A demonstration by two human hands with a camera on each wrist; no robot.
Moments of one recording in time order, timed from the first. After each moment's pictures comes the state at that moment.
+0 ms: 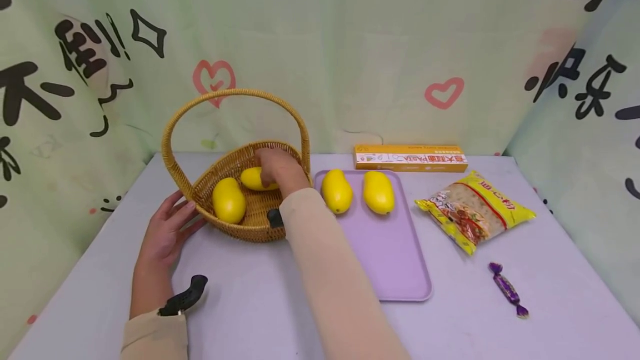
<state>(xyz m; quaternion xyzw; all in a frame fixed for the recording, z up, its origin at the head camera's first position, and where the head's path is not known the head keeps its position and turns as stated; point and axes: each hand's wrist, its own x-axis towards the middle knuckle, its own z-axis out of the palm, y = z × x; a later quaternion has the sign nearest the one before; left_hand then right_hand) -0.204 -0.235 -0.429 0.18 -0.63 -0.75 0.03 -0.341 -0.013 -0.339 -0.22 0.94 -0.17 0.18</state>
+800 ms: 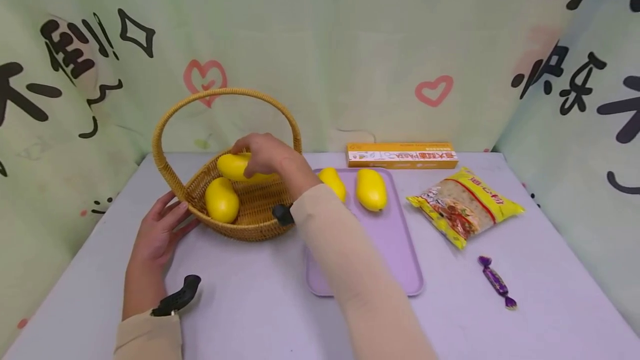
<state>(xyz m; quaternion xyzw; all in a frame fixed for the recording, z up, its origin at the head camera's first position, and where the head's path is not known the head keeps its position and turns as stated) -0.203 -0.235 -0.428 0.18 -0.64 -0.75 0.02 -0.318 0.004 -0.289 -0.28 0.92 -0.23 0.17</state>
